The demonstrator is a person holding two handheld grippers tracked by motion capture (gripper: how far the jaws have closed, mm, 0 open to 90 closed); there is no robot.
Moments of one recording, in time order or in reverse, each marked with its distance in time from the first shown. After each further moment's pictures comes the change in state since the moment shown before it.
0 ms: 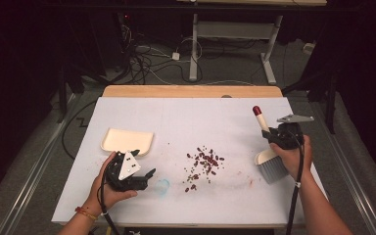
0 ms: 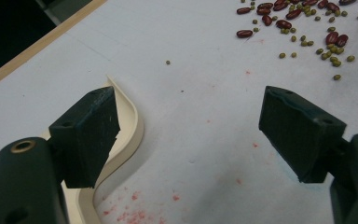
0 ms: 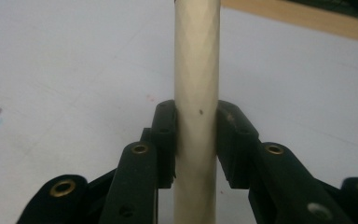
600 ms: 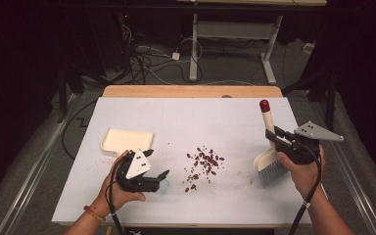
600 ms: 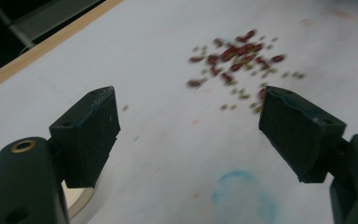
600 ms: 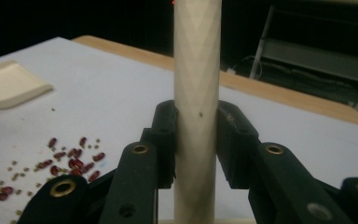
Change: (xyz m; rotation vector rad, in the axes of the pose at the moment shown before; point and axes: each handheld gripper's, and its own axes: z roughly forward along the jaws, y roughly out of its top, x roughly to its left) left arm -0.027 0.045 -0.008 -0.078 -0.142 -0.011; right arm 0.044 0.001 -0.081 -0.310 0.083 -0.042
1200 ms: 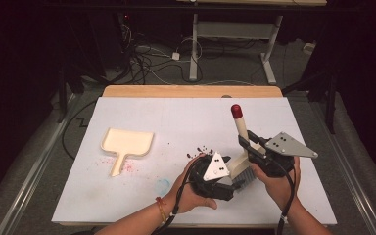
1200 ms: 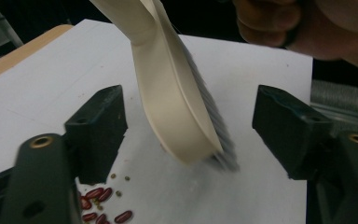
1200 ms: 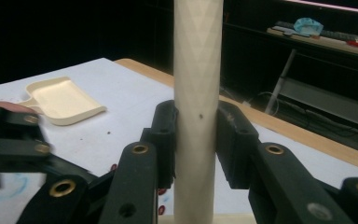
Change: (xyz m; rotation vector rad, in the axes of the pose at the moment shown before) left arm -0.097 0.103 0.083 -0.122 -0.266 0.004; right arm 0.085 0.017 0.000 -0.103 0.052 -0.117
